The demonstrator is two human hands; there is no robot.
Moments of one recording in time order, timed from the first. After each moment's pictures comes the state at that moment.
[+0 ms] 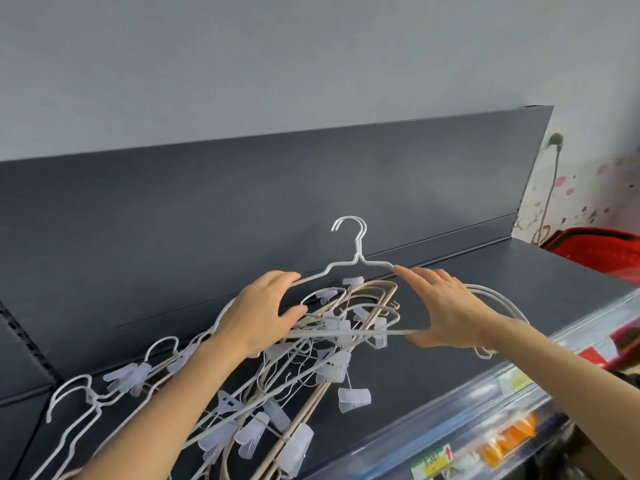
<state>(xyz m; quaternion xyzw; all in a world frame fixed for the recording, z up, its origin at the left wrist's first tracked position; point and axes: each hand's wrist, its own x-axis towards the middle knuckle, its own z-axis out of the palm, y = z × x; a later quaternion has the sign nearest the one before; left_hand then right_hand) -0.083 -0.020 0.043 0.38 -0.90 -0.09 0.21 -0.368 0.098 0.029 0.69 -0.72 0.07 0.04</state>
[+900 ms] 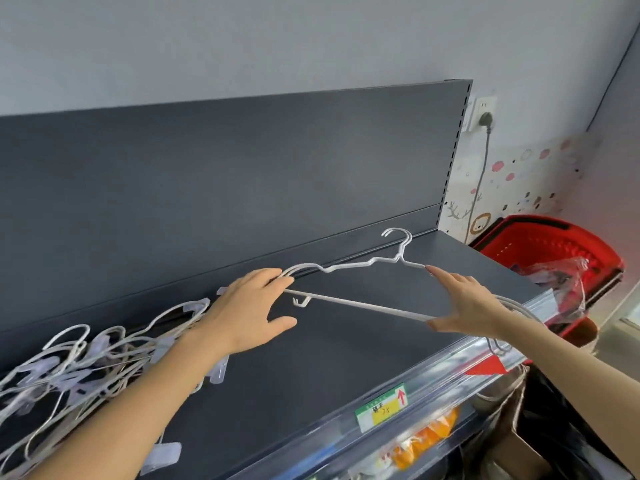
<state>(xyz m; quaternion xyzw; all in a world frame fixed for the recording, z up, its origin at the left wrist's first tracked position) -0.330 -0.002 0.013 0.34 -0.94 -0.01 0.08 -0.669 0.142 -0.023 0.57 -0.82 0.07 -0.07</state>
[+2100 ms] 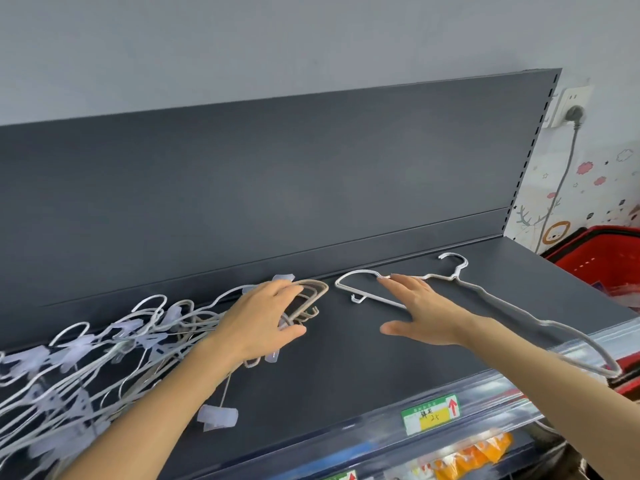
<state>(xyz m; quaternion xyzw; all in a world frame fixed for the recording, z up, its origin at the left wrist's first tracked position) -0.277 0.007 0.003 0.40 -0.91 -0.04 0.09 -0.563 0.079 -0.022 0.72 -0.67 0.11 -0.14</state>
